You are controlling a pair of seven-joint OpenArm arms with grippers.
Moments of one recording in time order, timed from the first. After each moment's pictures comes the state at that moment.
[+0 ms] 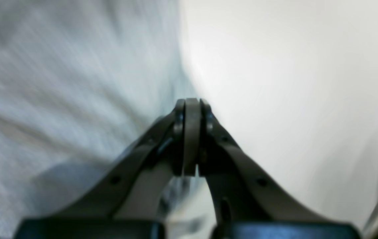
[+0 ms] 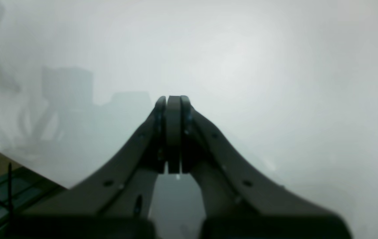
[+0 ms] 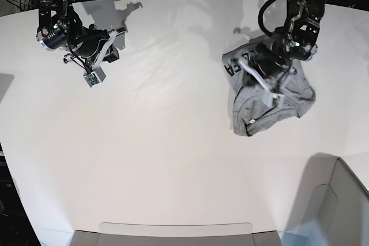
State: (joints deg) left arm 10.8 -22.4 5.8 108.1 -35.0 9.2 50.0; right arm -15.1 19.7 4.2 112.6 32.0 19.8 -68.8
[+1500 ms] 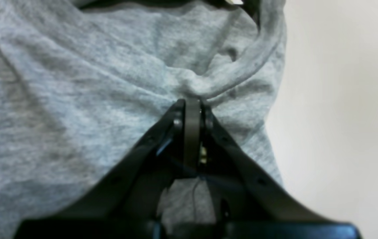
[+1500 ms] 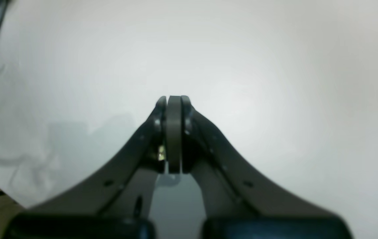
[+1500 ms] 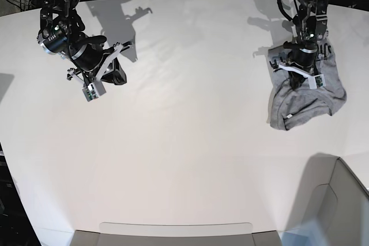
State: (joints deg) left arm 15.7 -21.9 -5.7 78.7 -34.6 0.1 11.9; right arm -13.3 17.5 4.2 116.0 32.2 19.8 -57.1
